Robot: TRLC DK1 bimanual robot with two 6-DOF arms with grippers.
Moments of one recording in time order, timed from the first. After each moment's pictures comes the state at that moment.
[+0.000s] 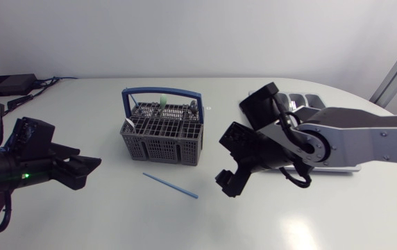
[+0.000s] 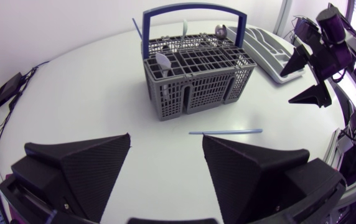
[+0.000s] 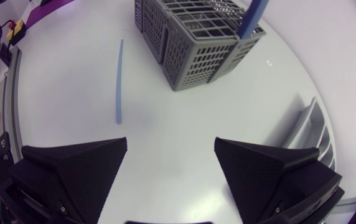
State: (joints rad) left arm -0.06 0.90 0.57 -0.45 0.28 0.25; right arm 0.63 1.52 0.86 -0.34 -0.07 -0.36
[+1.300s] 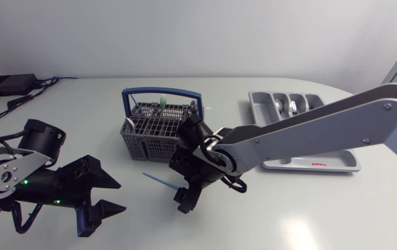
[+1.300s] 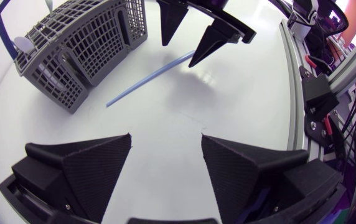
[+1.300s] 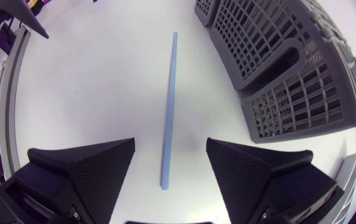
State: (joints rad) left arm -0.13 1.25 0.53 -0.51 0.54 0.89; right arm 0.81 1.95 1.07 -0.24 -0.13 -0.34
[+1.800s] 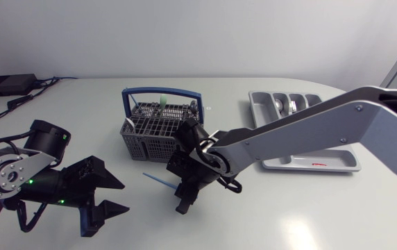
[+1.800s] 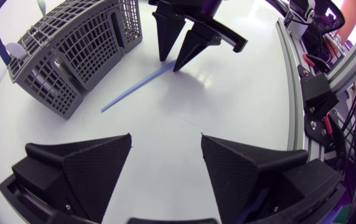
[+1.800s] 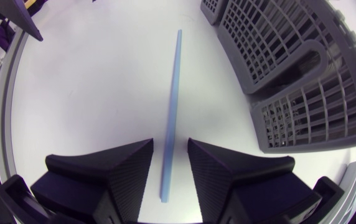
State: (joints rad) left arm -0.14 1.28 0.53 -0.48 0.56 0.90; right arm 0.81 2.01 1.10 -0.22 -0.15 -0.37
